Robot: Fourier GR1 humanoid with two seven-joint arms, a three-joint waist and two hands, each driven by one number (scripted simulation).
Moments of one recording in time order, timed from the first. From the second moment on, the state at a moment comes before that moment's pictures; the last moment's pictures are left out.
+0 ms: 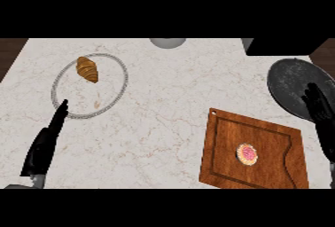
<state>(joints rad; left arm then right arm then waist) 0.00 0.47 -0.21 -1.42 0.04 0.26 -0.09 -0.04 -0.58 0.09 -1.44 -0.29 -0.17 -0.14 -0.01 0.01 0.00</state>
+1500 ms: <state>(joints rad) -0.25 0.35 -0.12 -1.43 0.20 0.22 0.02 -0.54 -1.06 0.34 -1.31 0.05 0.47 -0.83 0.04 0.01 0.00</state>
